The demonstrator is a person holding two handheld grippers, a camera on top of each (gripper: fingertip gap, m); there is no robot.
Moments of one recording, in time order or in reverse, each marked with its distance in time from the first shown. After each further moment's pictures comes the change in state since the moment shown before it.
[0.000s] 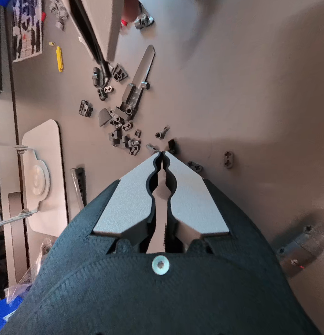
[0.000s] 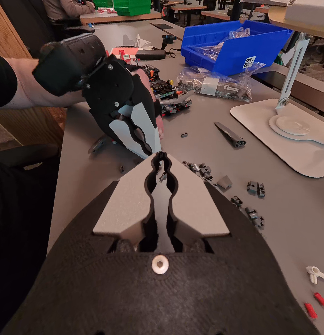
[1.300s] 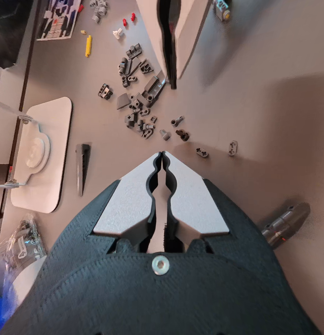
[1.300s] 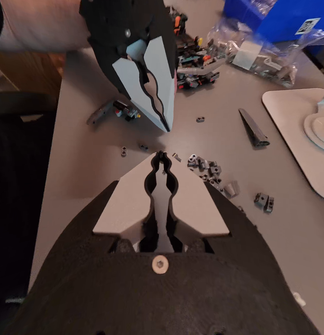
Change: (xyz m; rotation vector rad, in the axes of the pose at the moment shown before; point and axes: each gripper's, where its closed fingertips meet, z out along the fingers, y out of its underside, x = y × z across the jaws) left arm -0.013 0.012 -0.028 0.096 -0.031 -0.199; right arm -0.010 0.018 0.021 -0.237 -0.106 -0.138
